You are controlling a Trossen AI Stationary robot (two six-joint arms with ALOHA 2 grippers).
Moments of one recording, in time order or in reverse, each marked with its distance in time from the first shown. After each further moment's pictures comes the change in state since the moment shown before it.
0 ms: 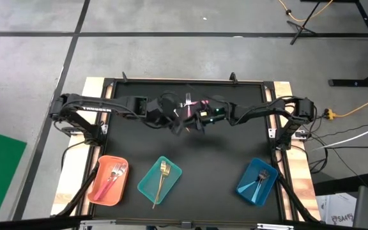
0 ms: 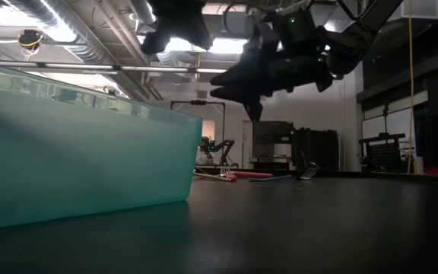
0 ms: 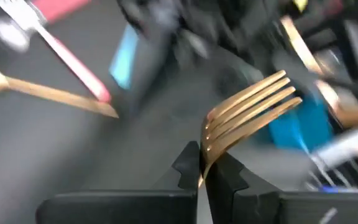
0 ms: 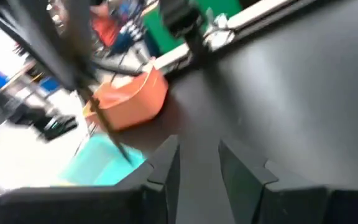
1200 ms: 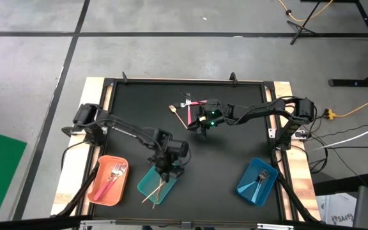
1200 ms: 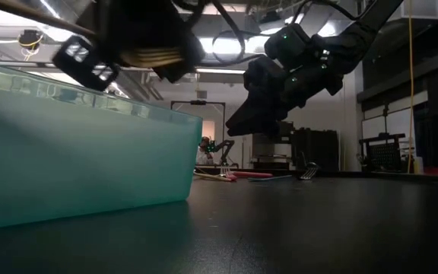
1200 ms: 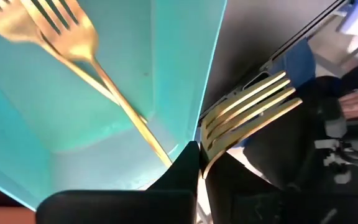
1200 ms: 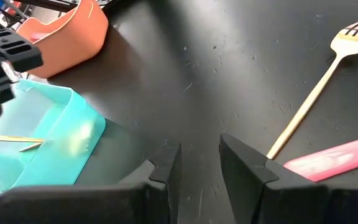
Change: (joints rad) left arm -0.224 0.347 0.000 -0.064 0.759 -0.363; right arm 0.000 0.000 -0.001 -0.299 0.121 -0.115
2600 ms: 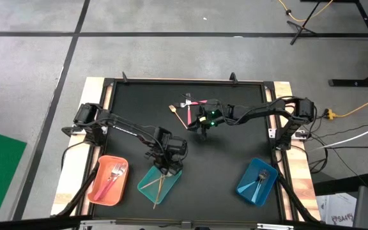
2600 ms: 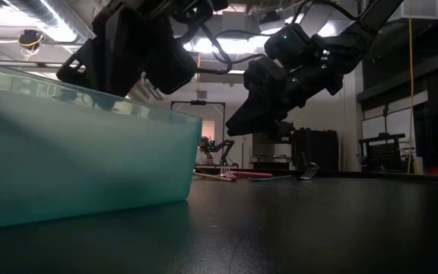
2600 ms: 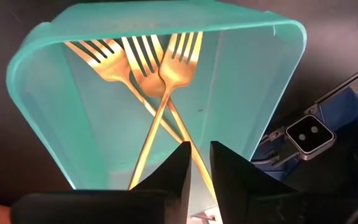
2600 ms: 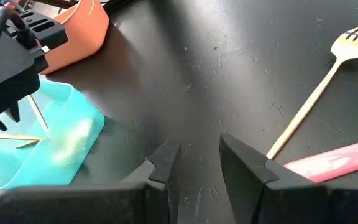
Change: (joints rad) left arm 0.016 0.002 0.000 -0.127 -0.180 0.039; right arm 0.000 0.000 0.000 0.000 0.000 -0.027
